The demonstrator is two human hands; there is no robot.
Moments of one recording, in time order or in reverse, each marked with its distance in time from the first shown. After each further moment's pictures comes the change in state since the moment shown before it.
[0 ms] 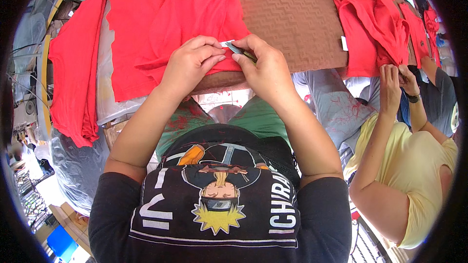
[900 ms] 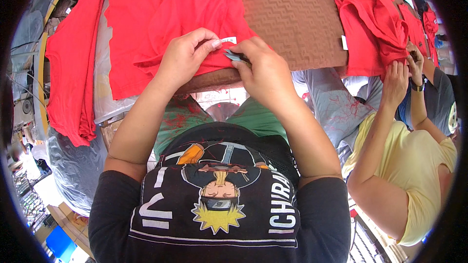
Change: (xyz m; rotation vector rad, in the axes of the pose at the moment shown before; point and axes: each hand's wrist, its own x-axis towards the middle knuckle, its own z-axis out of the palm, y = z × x) left_hand 0.012 0.008 -0.015 -0.246 -0.137 -0.380; right_hand -0.008 -0.008 0.000 -0.250 -0.032 -0.147
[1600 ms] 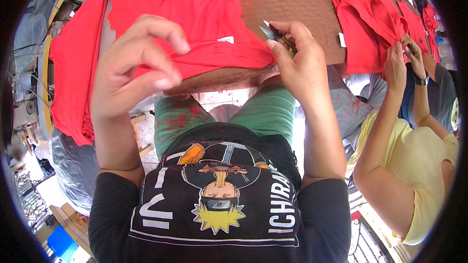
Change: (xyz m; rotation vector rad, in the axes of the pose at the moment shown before) left_hand -0.028 0.083 -0.085 -0.140 -0.201 0.553; right_hand -0.006 0.013 -0.048 0.141 0.238 0.173
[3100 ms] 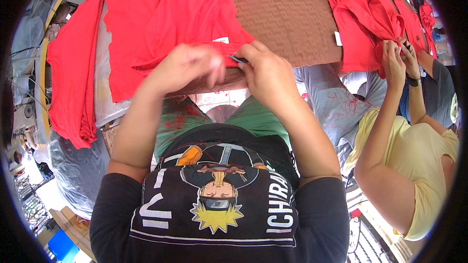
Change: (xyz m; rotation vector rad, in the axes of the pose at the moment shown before) left_hand -0.012 -0.085 0.058 -0.537 -0.158 -0.533; right_hand -0.014 -0.010 0.030 -0.251 -0.247 -0.163
